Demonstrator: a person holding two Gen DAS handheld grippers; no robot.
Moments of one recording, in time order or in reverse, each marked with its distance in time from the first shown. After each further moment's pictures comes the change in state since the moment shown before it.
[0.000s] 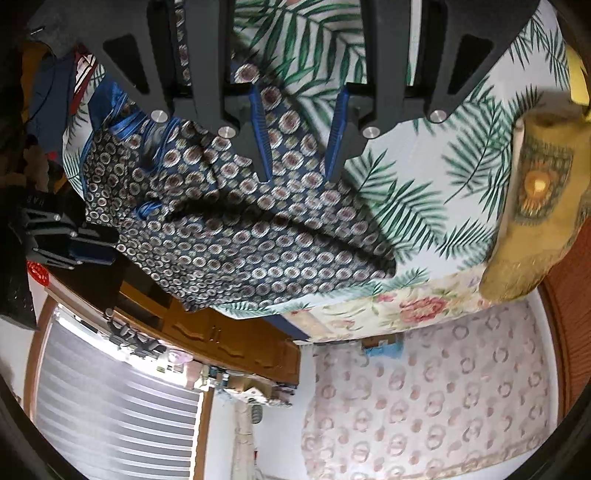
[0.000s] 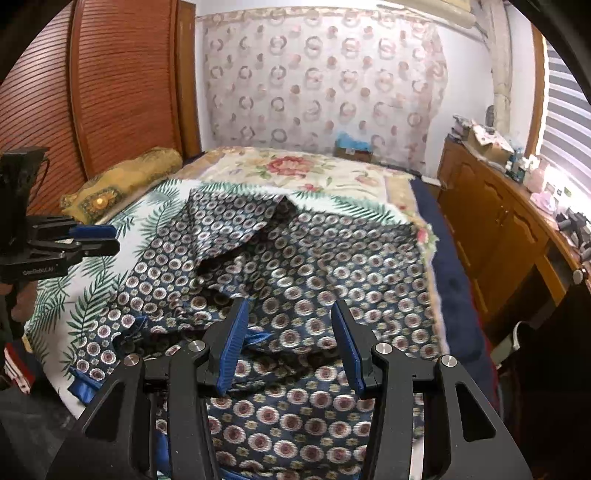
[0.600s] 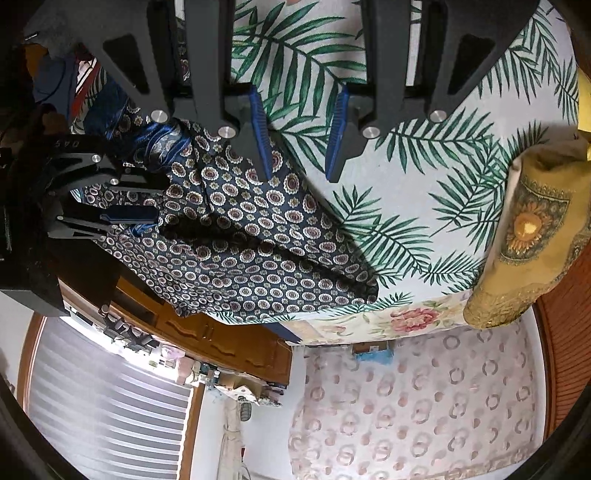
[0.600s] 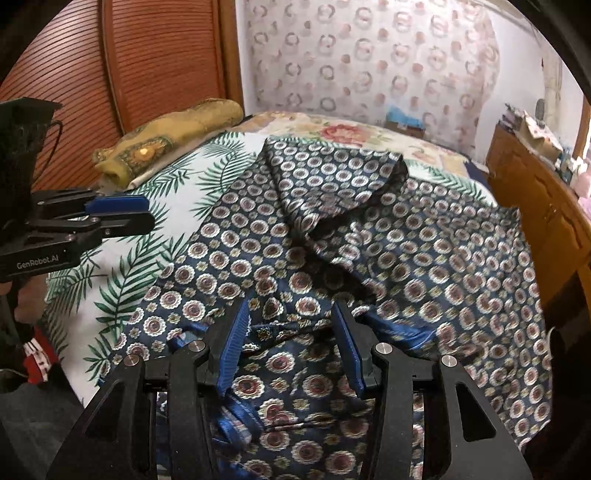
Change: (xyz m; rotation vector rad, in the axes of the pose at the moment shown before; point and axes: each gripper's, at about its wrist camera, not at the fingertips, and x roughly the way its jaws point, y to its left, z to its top) left arm -0.007 0.012 -0.027 -0.041 -0.004 0.001; right arm 0.056 0.082 -0.010 -0.063 0.124 0.149
